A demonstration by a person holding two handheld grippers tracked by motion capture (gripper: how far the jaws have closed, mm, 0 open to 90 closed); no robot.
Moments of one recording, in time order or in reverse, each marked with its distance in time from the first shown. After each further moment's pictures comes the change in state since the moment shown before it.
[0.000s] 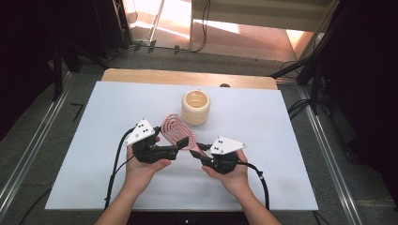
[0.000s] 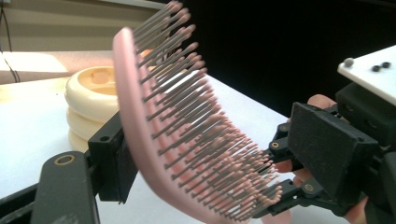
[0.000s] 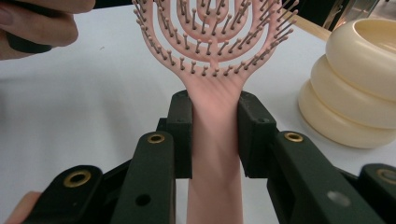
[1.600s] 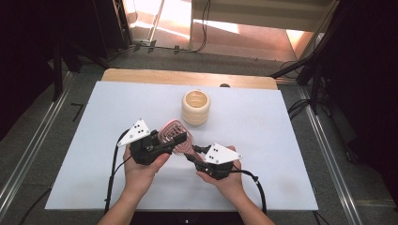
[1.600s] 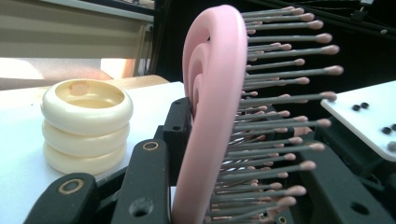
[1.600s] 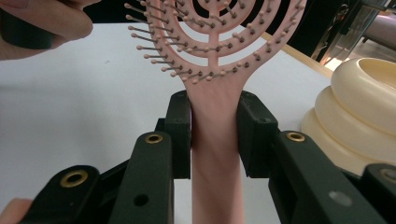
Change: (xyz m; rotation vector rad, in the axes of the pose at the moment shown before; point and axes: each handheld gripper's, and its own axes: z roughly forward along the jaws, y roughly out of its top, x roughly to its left) left arm -0.006 0.007 -0.010 -0.056 -0.085 -0.024; right arm 0.020 -0.003 0.006 -0.095 -0.037 -0.079
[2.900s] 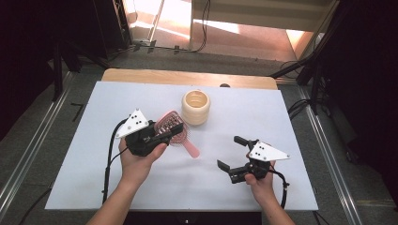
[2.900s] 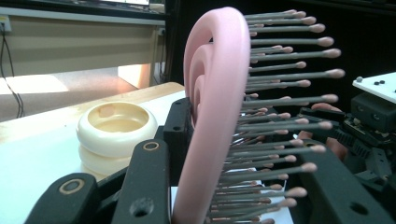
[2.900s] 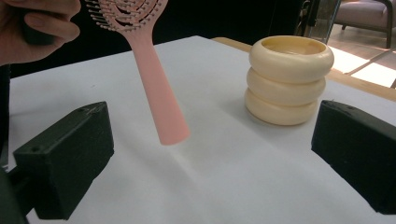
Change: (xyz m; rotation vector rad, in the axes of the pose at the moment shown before) left arm 0.006 0.027 -0.002 0.023 0.064 0.099; right arm -0.049 -0.036 -0.080 -0.100 -0.035 0.207
